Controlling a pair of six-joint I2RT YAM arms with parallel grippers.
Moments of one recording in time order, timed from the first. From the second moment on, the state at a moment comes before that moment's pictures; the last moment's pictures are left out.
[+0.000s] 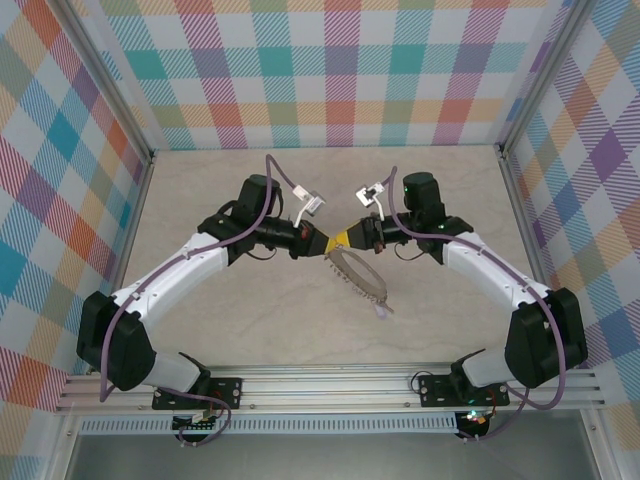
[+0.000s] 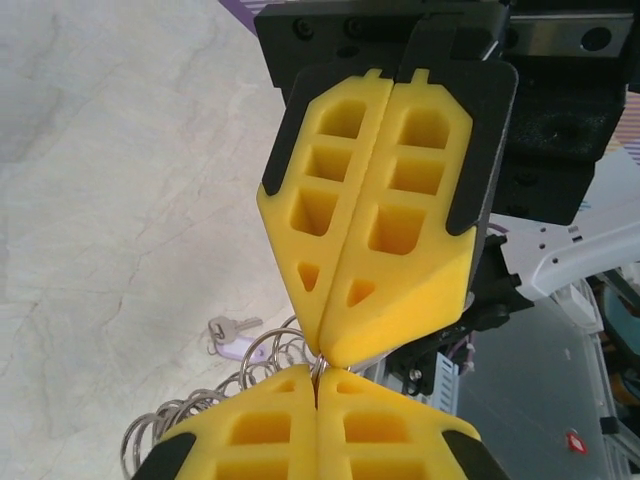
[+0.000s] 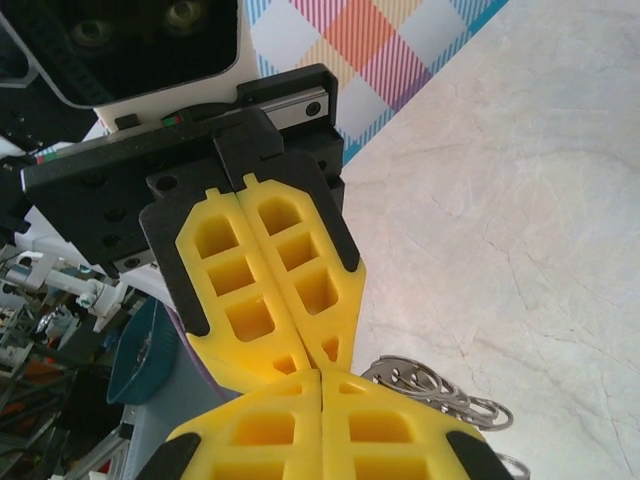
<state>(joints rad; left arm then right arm) -0.57 1.42 1.17 -0.40 0.83 -0.16 0.43 1.40 1.02 -0.17 -1.12 0.28</state>
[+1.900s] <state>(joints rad) -0.61 1.44 1.28 -0.53 0.74 -0.02 0.42 1.28 0.75 0.33 -1.06 0.59</state>
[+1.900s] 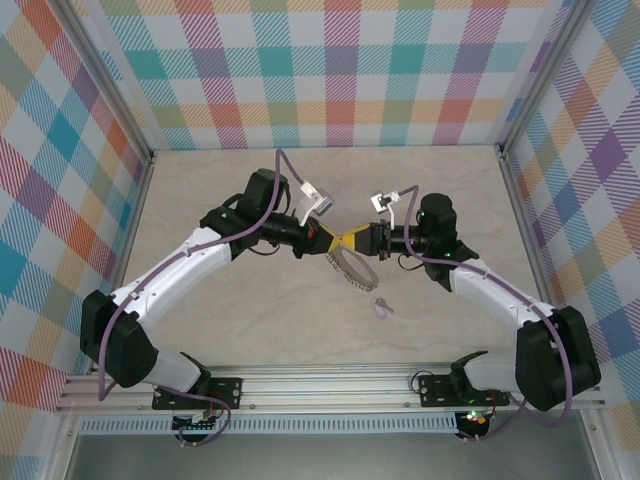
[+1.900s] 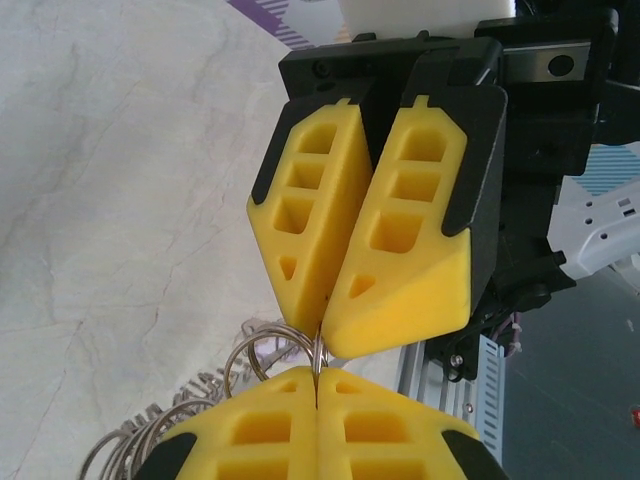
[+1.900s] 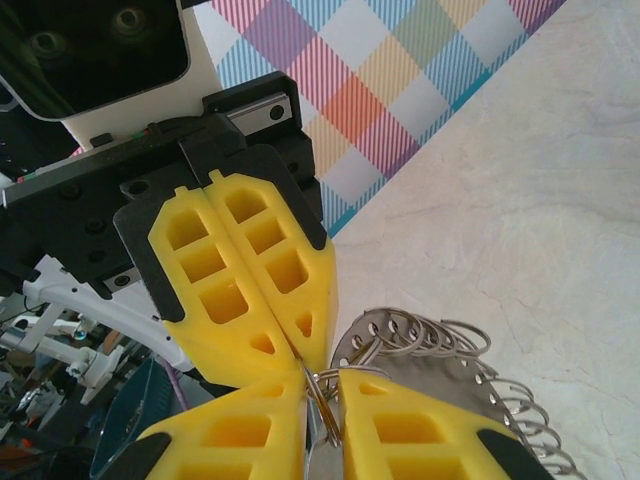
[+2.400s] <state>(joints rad) -0.61 1.44 1.28 -0.55 0.72 -0.02 0.43 1.29 0.75 0.31 -1.07 0.57</state>
